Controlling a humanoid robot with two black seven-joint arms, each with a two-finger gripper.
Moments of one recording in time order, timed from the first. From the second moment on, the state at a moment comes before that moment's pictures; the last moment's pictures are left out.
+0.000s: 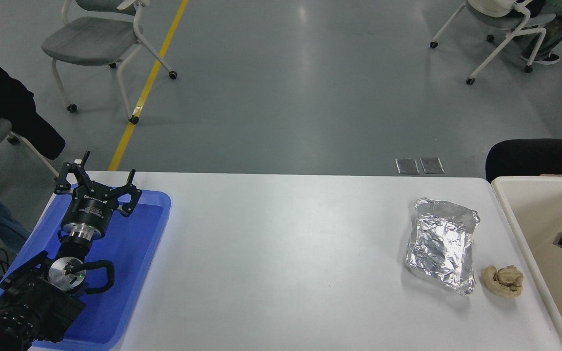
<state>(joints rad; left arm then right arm) -0.64 0.19 -0.89 -0.20 -0.21 -0.79 -0.32 0.82 -0.72 -0.23 0.49 -0.88 0.19 -0.04</state>
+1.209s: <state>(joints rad) -0.63 0.20 -0.89 -0.20 -0.21 -0.79 -0.32 2.15 -0.53 -1.28 1.49 -0.47 0.62 -0.05</state>
